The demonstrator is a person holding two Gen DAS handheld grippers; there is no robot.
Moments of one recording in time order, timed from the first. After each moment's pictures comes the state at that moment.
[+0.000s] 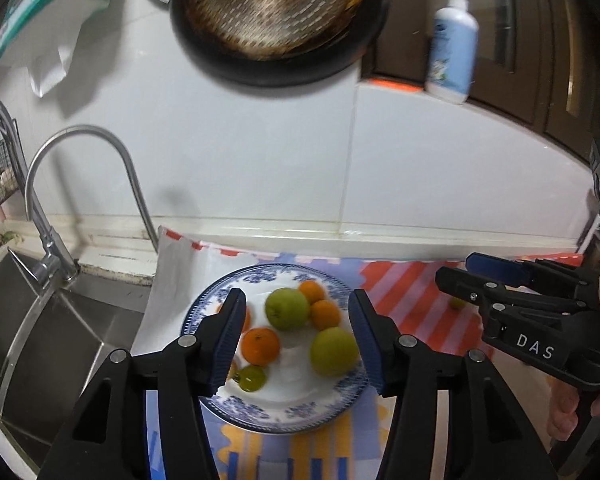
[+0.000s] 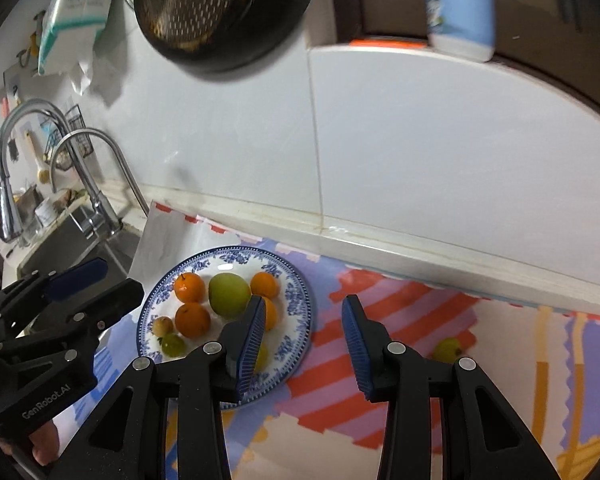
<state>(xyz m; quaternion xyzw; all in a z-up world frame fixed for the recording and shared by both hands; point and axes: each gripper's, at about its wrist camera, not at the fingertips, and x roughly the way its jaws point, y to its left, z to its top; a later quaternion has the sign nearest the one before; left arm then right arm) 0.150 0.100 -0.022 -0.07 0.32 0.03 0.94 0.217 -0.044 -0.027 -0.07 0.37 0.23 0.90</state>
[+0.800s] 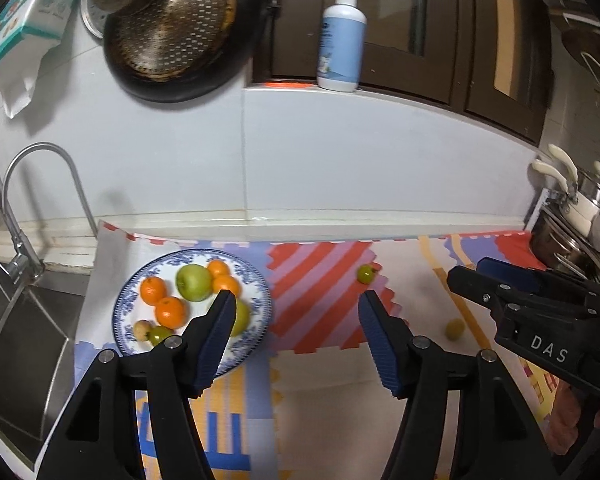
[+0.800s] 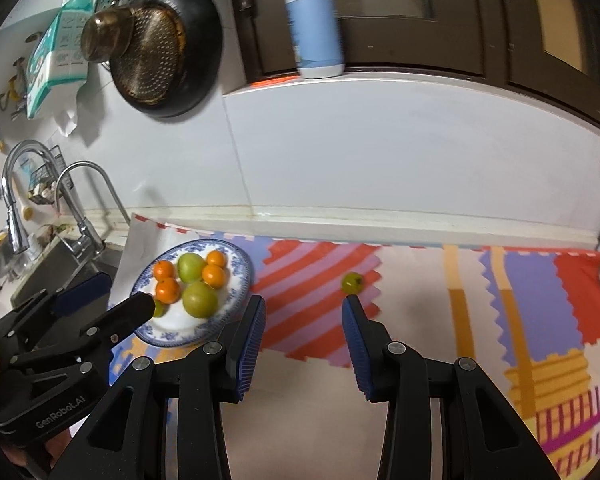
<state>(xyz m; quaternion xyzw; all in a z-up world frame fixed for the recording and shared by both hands) 0.105 0.004 -0.015 -0.06 0.31 -0.04 0.95 0.135 -0.155 -0.003 -0.02 0.35 0.15 0.93</state>
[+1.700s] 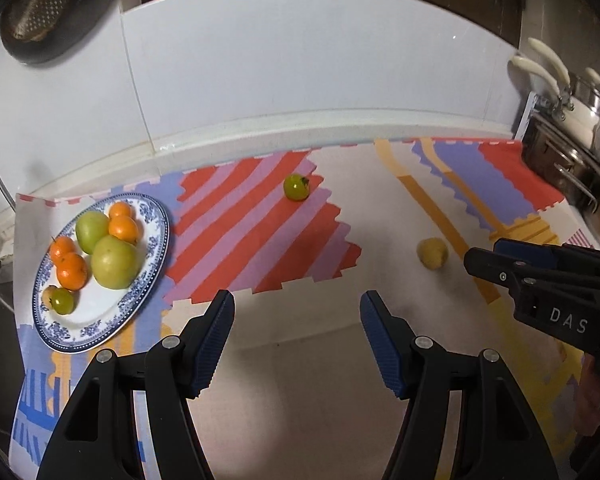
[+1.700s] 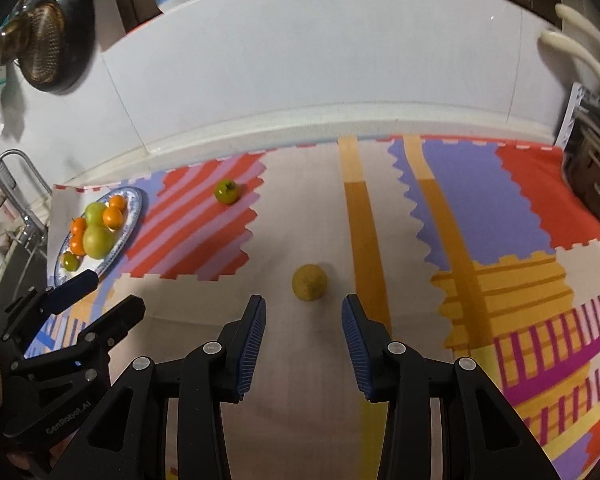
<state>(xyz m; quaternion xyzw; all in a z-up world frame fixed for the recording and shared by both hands) 0.139 -0.092 -0.092 0.01 0.41 -0.08 0.91 0.155 -0.258 -0.081 0.01 0.45 0.07 0.89</state>
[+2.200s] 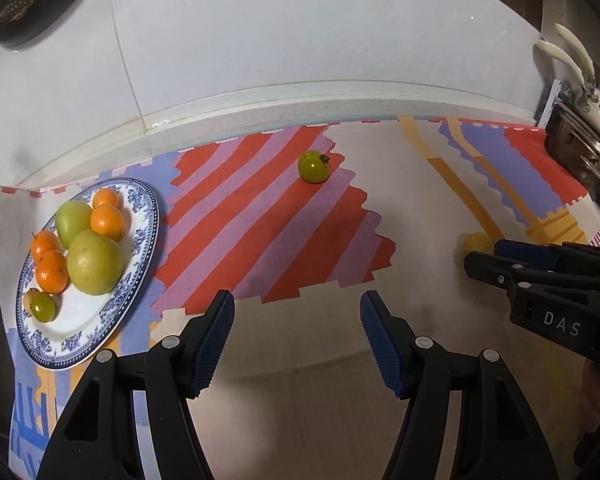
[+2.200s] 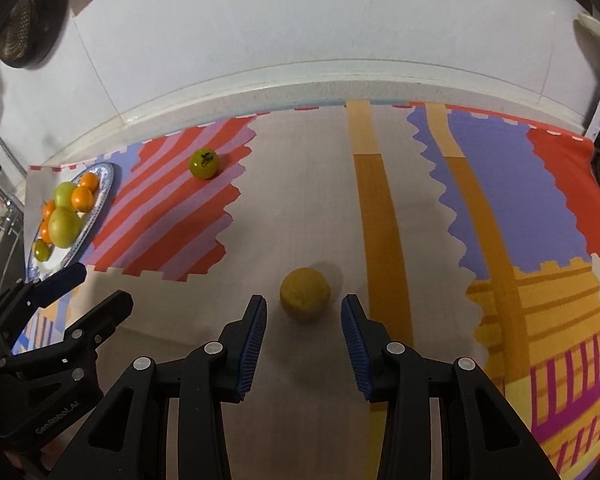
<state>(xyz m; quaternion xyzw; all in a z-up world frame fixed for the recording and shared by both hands) 0.175 -0.089 -0.122 0.01 0.44 -0.07 0.90 0.197 -0.250 -0.121 0.00 0.49 0.07 0.87</state>
